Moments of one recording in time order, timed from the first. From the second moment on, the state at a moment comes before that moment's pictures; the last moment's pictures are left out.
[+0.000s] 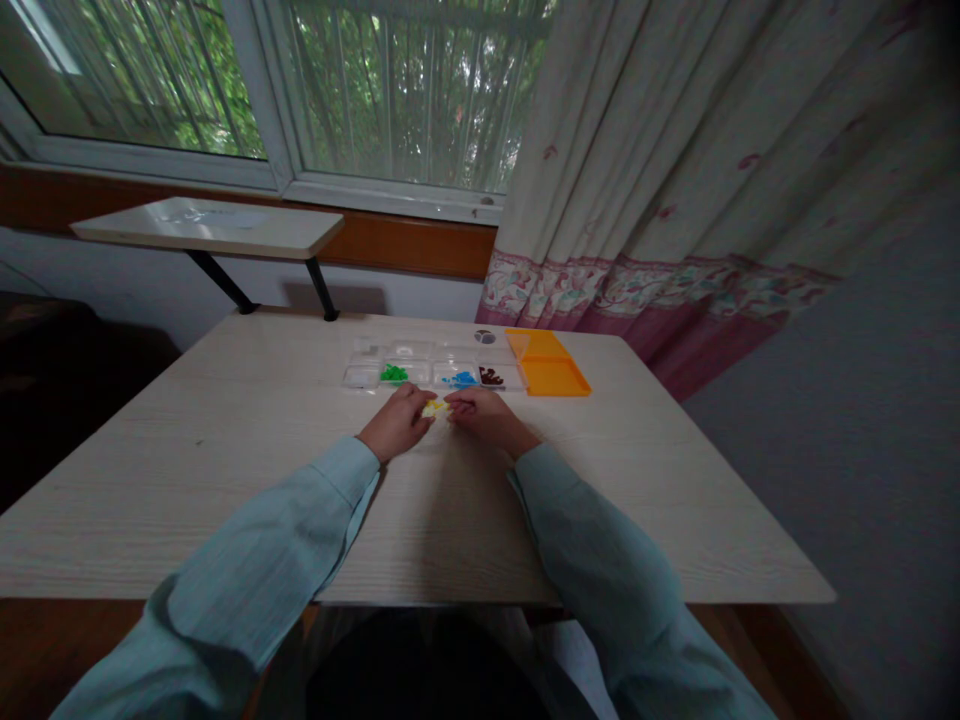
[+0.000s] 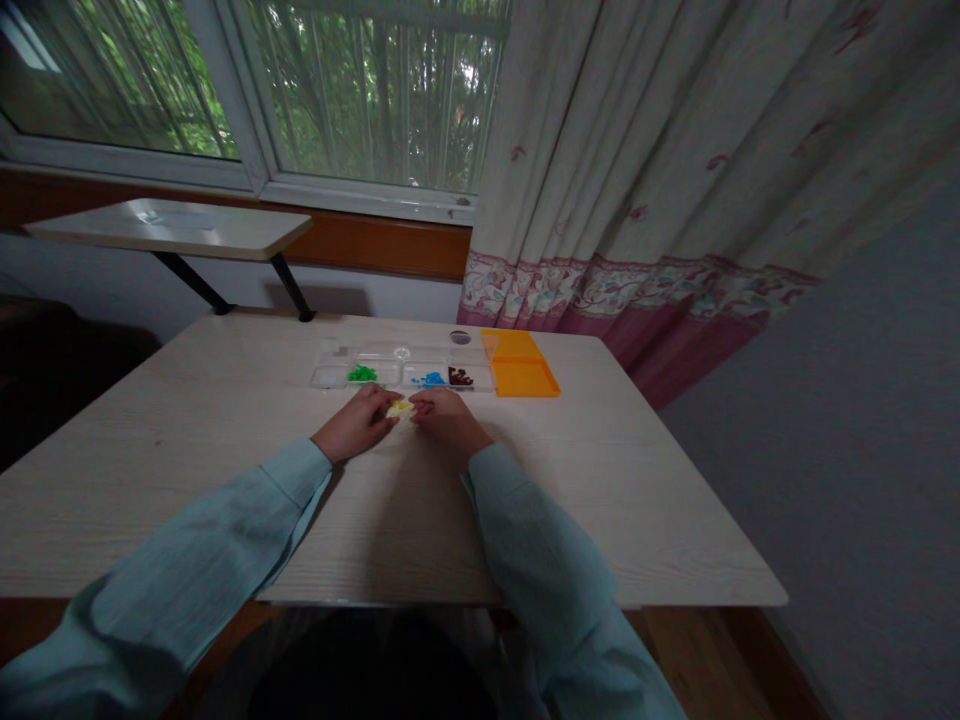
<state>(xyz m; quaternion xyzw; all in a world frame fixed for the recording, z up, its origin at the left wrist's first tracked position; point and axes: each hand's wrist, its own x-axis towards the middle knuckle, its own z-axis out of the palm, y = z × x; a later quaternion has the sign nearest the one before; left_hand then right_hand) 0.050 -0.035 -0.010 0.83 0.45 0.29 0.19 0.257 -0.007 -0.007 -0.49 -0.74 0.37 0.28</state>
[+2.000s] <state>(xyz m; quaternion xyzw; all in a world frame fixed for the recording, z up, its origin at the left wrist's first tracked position) 0.040 -0.033 -0.009 0.84 0.42 0.30 0.15 0.260 0.000 -0.020 -0.48 -0.79 0.20 0.32</state>
